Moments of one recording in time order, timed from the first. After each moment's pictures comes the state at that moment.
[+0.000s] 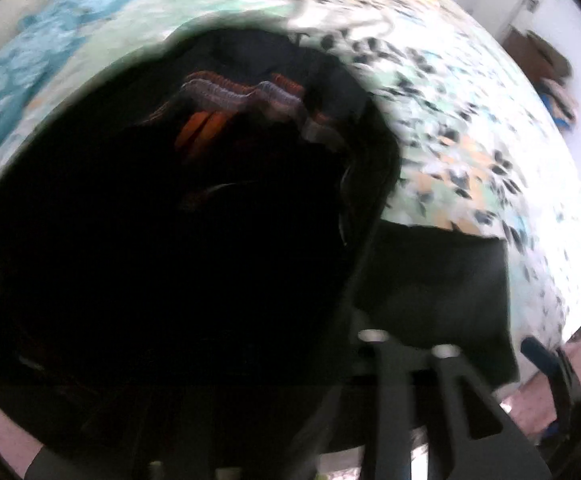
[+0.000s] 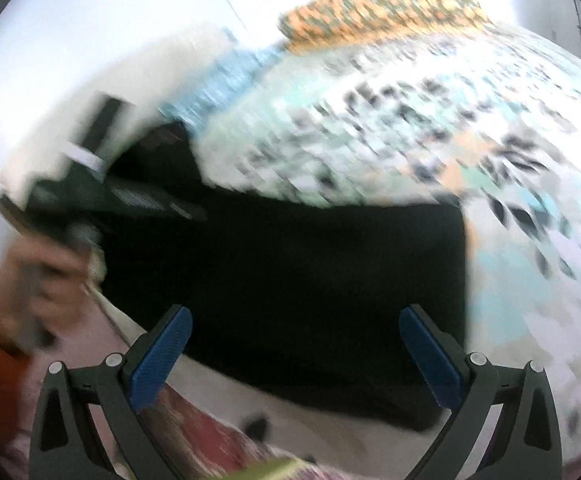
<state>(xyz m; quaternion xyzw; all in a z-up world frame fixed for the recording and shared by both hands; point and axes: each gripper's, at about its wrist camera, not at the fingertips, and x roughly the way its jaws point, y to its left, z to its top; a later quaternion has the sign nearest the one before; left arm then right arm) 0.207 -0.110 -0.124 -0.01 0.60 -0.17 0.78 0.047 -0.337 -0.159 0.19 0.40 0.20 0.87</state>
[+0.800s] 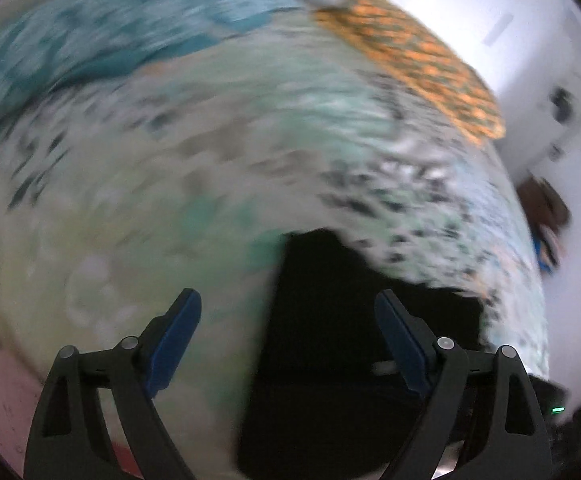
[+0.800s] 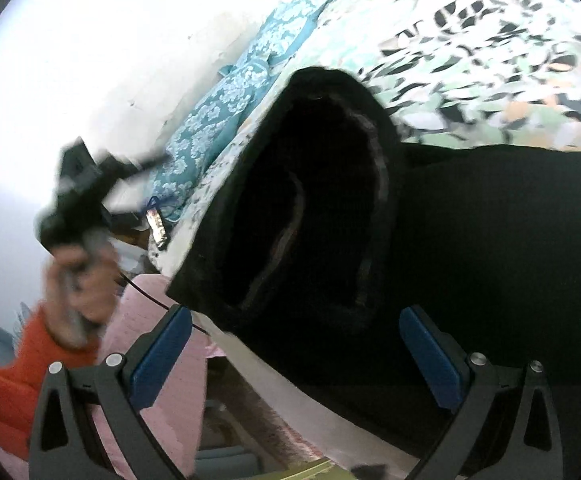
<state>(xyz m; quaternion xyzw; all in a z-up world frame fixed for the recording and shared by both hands) 0.207 0.091 -0.119 -0.20 0.50 -0.05 0.84 0.109 -0.271 -0.195 0.26 0.49 0.32 0.77</state>
